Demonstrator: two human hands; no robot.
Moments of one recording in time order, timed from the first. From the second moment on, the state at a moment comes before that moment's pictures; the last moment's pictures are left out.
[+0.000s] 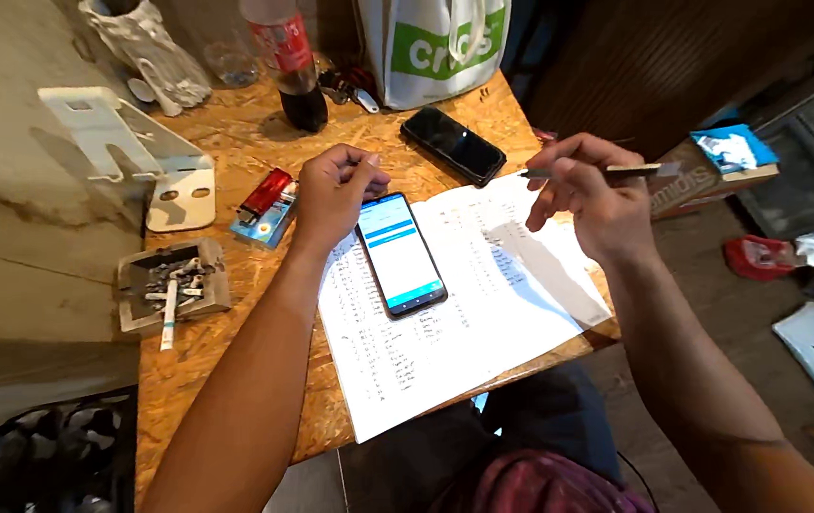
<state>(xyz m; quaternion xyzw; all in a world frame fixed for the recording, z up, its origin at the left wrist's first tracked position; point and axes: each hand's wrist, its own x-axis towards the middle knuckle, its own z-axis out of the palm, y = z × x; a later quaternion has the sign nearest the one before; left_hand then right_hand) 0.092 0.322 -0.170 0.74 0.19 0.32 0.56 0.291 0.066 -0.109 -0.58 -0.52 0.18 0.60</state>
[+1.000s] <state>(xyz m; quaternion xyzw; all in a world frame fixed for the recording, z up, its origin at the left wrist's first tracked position) 0.091 0.322 -0.171 0.74 0.20 0.32 0.56 0.282 0.095 -0.156 -0.60 -0.51 0.36 0.50</state>
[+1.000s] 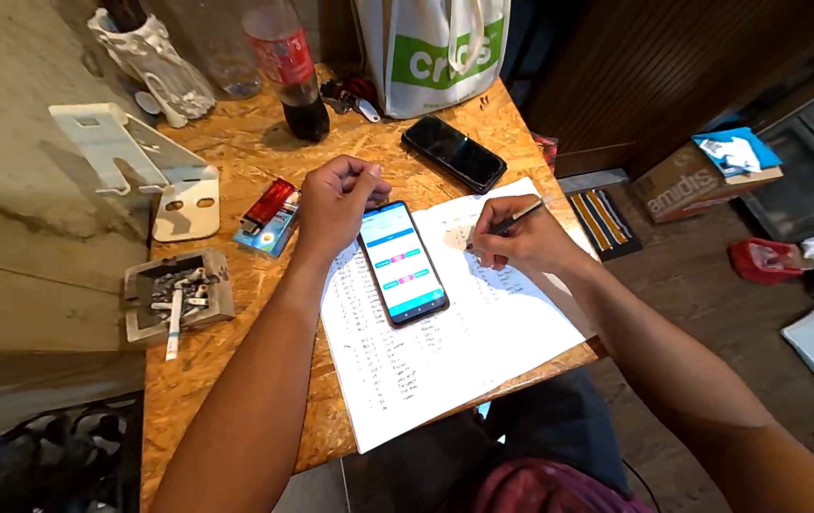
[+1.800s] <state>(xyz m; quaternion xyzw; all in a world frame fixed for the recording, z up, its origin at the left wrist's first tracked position) 0.091 0.327 -0.174 0.72 0.19 0.32 0.58 0.252 0.090 -0.139 -0.57 -0.55 0.33 0.51</state>
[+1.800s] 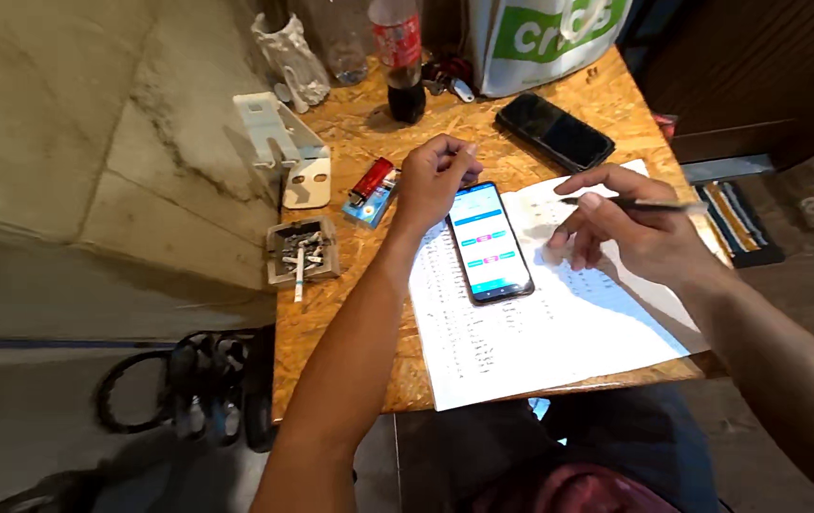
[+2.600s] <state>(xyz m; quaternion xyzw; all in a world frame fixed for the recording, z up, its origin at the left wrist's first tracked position) 0.093 0.326 -0.172 0.73 0.20 0.32 0.58 0.221 0.099 -0.161 -0.52 -0.59 0.33 0.52</state>
